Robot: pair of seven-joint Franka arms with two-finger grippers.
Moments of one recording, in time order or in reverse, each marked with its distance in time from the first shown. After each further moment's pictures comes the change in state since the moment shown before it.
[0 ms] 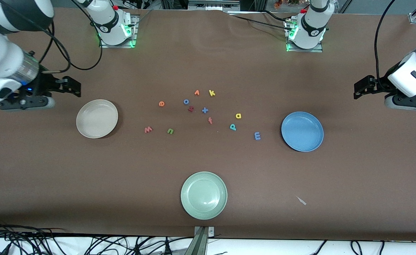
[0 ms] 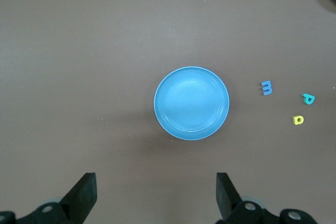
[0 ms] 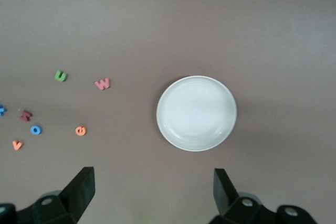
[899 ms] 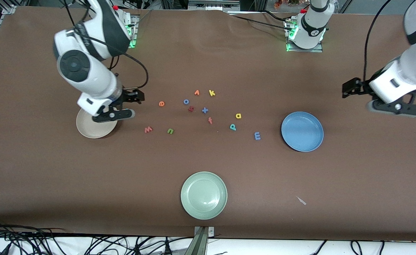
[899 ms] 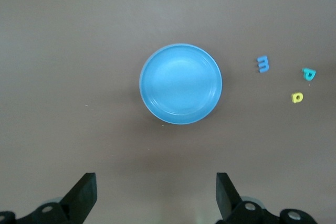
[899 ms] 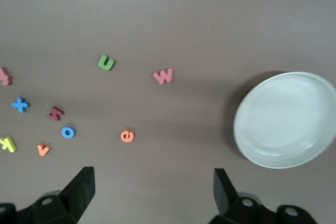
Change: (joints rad) left arm -0.027 0.079 -0.031 -0.002 0.000 -0.051 0.000; right arm 0.197 0.125 0.063 -0.193 0.001 0.258 0.239
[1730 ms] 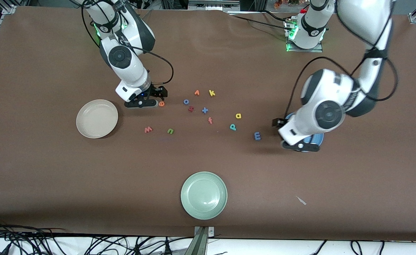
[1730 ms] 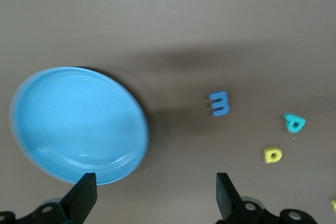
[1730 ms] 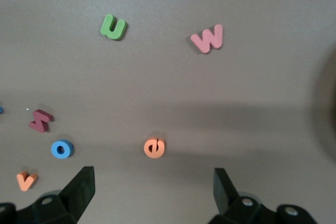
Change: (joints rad) left arm -0.242 0.372 -0.022 0.000 -0.026 0.309 -0.338; right arm 0.021 -0.017 0.094 -0.458 -0.016 0.576 0.232
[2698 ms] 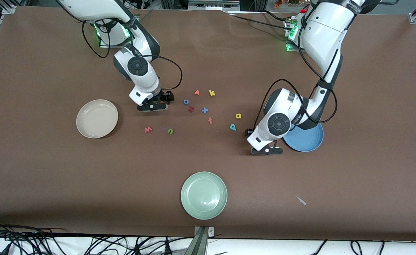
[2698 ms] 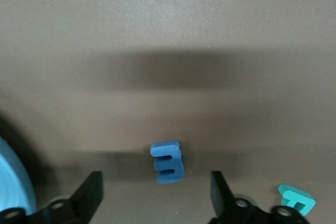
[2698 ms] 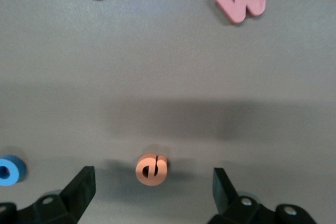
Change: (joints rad) left arm -0.087 0.198 0.000 -0.033 -0.003 0.286 -0.133; right arm 0.015 0.186 0.000 -0.013 -0.216 0.151 0.167
